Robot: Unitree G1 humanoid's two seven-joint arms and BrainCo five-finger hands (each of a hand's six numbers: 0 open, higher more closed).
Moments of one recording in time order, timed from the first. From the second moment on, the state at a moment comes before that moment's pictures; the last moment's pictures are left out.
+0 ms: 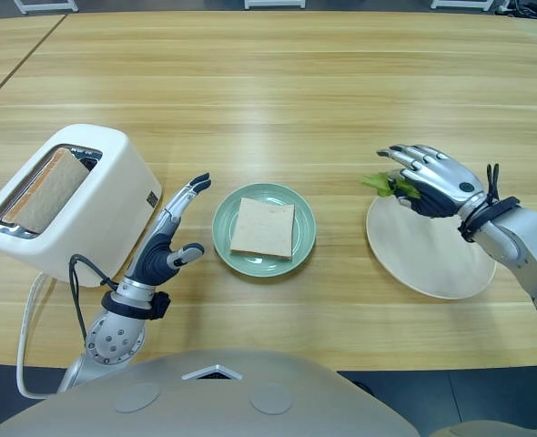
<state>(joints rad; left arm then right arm) 0.51 0.25 -0.23 -0.55 0.49 -0.26 0.02 0.00 -1.05 0.01 0.09 -0.63 -0.61 0.04</state>
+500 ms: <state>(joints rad) 0.48 0.23 -0.22 -0.53 0.48 -0.30 0.03 -0.31 -0.68 0.35 0.00 -0.75 -0.74 0.17</state>
